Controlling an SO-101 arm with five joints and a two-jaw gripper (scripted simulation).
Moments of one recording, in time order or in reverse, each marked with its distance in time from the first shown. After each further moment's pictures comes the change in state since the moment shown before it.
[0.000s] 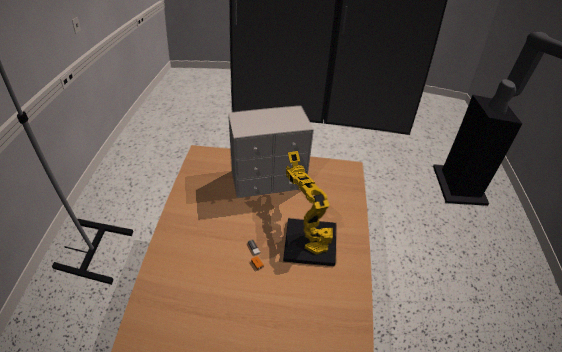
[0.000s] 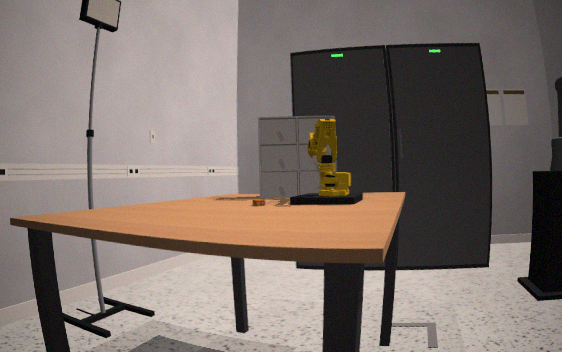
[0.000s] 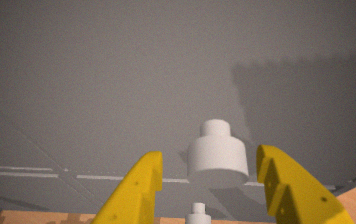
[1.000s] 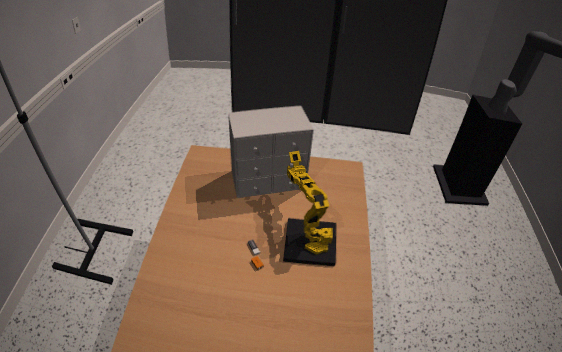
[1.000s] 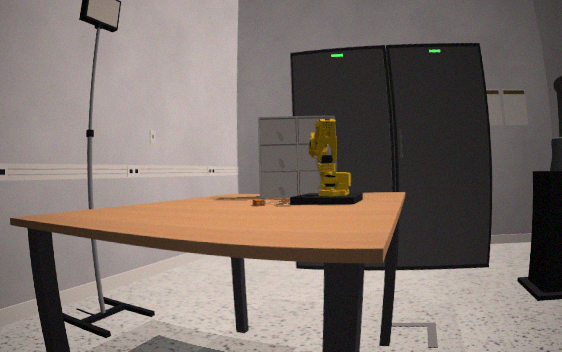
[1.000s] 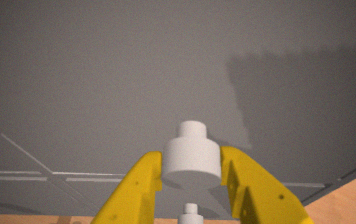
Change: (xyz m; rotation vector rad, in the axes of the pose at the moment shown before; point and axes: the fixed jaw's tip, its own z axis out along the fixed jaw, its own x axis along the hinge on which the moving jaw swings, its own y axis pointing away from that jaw) arm 0.000 -0.005 0.000 0.018 0.001 0.007
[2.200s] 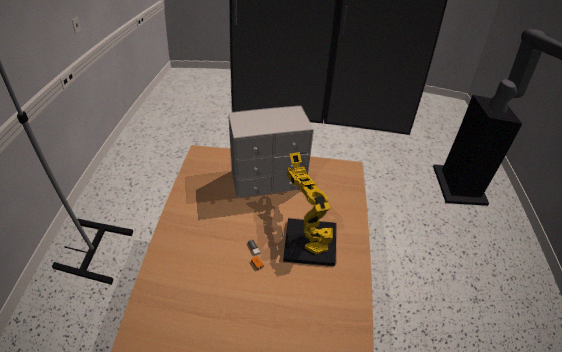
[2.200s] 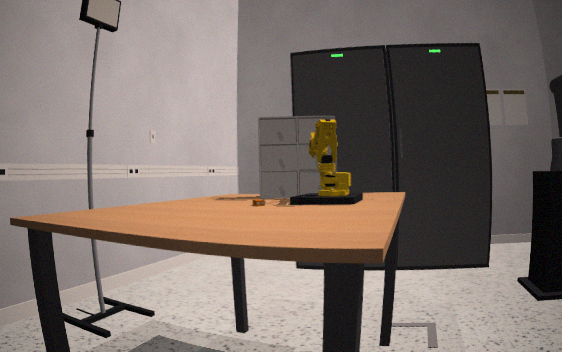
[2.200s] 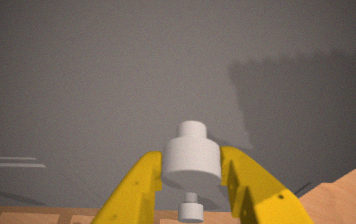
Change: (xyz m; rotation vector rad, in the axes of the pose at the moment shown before) arm 0.003 0.000 -0.007 -0.002 -0.005 0.000
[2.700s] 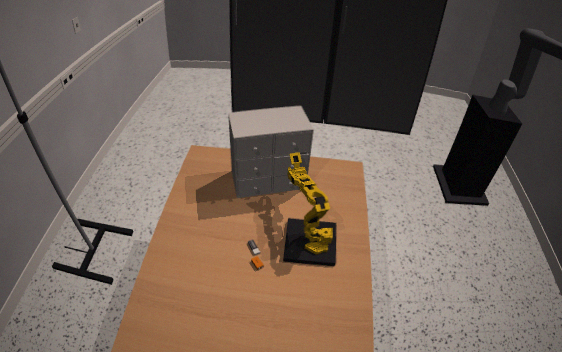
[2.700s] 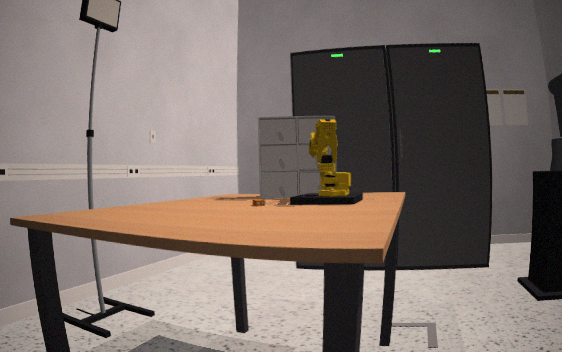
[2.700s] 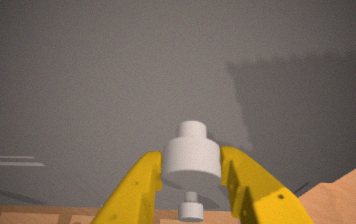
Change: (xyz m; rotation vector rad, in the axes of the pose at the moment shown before) arm 0.000 0.000 -0.001 0.000 0.000 0.000
